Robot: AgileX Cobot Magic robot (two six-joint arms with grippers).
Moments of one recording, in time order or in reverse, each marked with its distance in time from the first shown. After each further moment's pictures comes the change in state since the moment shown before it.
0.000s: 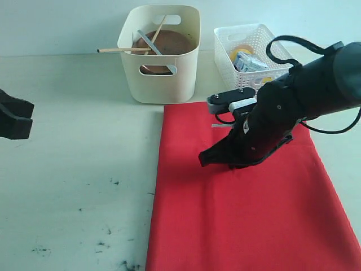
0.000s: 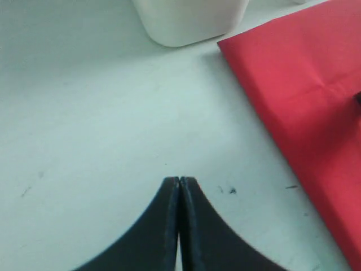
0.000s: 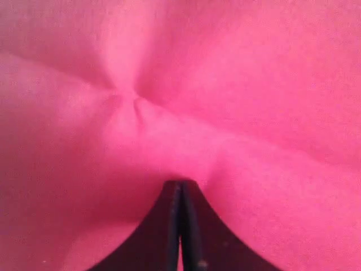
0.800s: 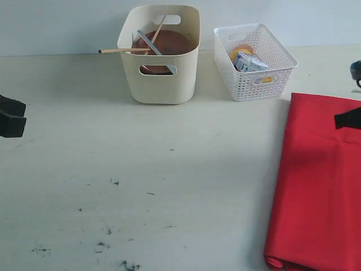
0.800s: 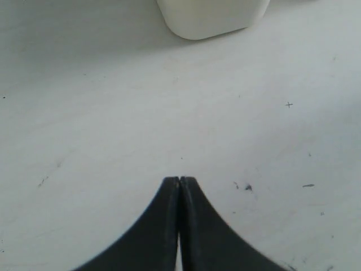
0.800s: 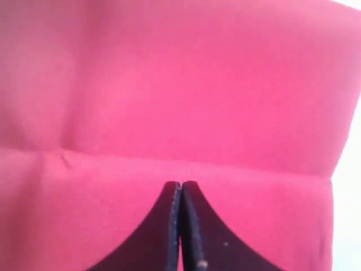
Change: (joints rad) left arm 0.036 0.000 0.000 0.016 0.014 0.000; right arm -0.486 -0.192 0.072 -0.722 0.277 0.559
